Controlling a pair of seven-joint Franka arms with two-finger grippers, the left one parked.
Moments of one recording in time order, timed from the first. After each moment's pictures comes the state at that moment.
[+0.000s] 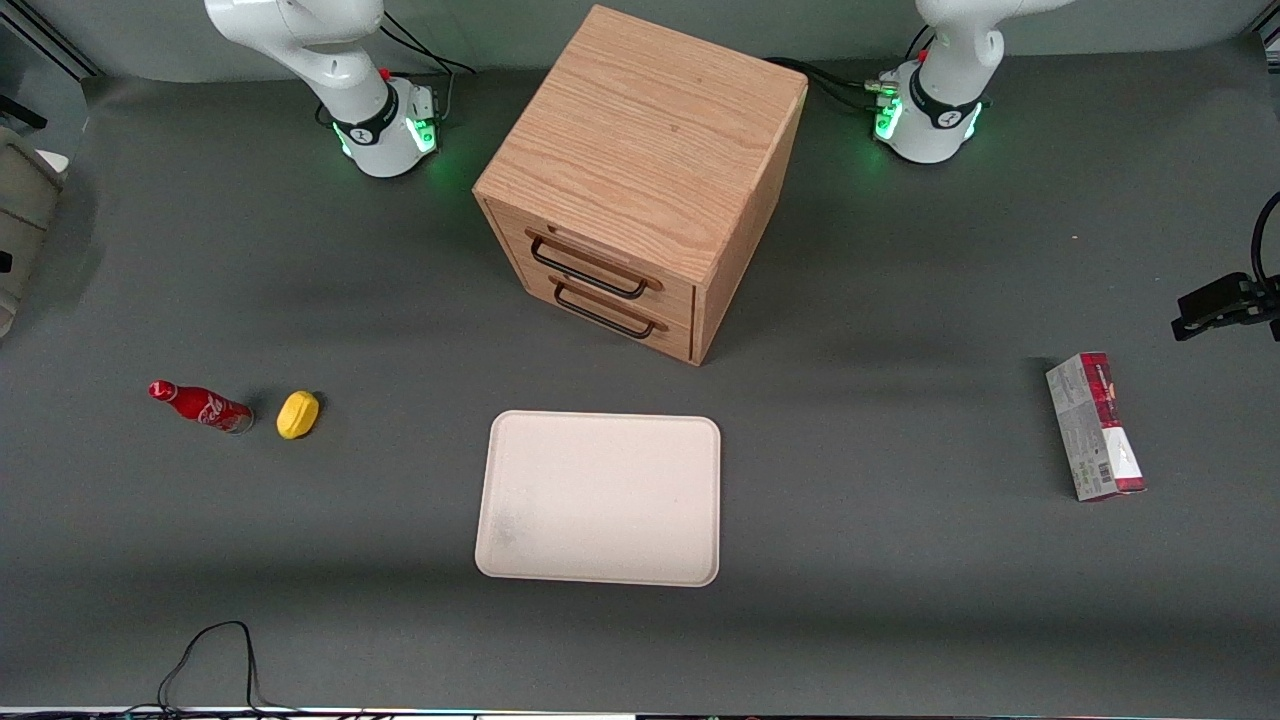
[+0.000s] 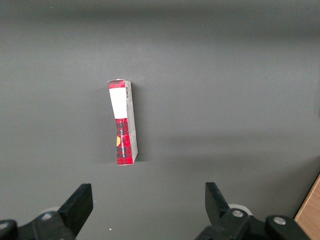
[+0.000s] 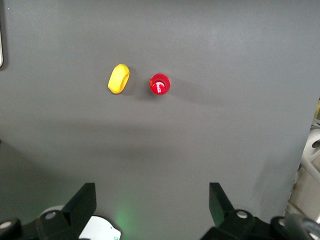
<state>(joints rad) 0.02 0.07 -0.41 -1.51 -0.04 1.46 -0.46</state>
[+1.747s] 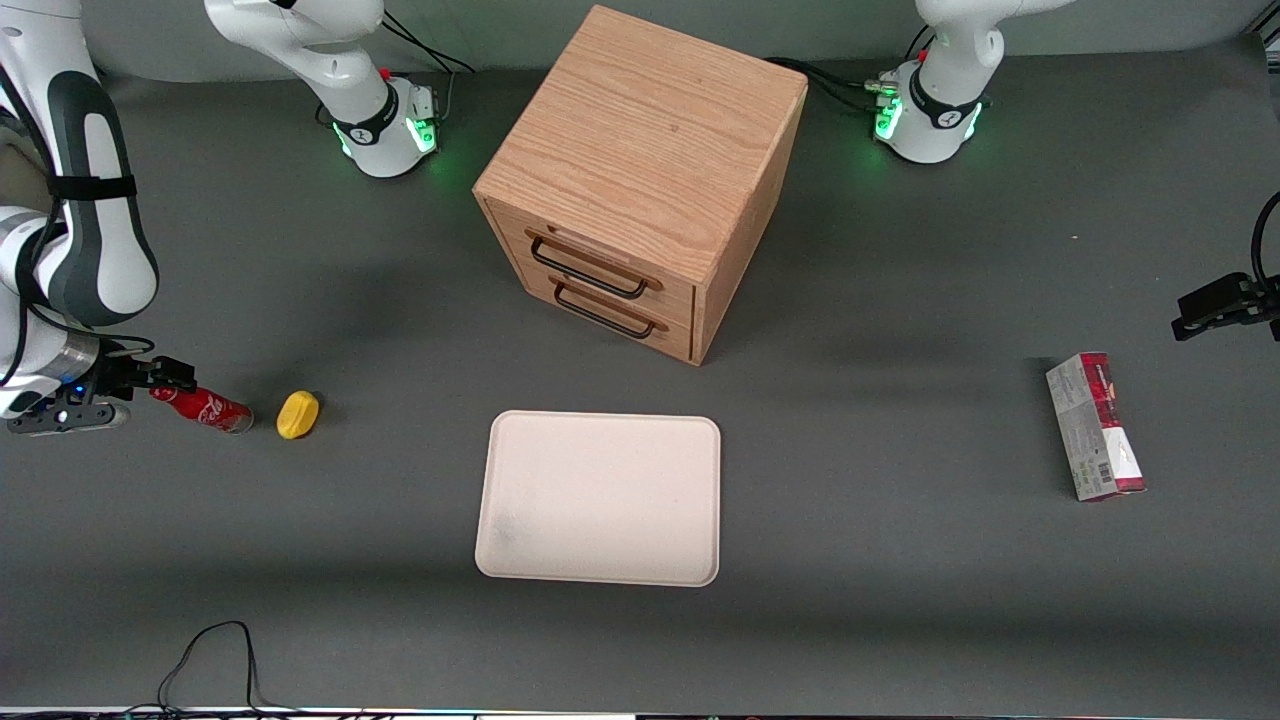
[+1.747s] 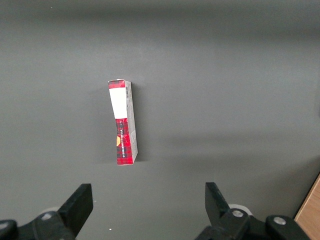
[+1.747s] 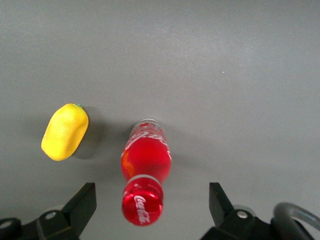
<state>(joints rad) 0.04 0.27 -0.39 -2.03 0.02 2.28 -0.46</state>
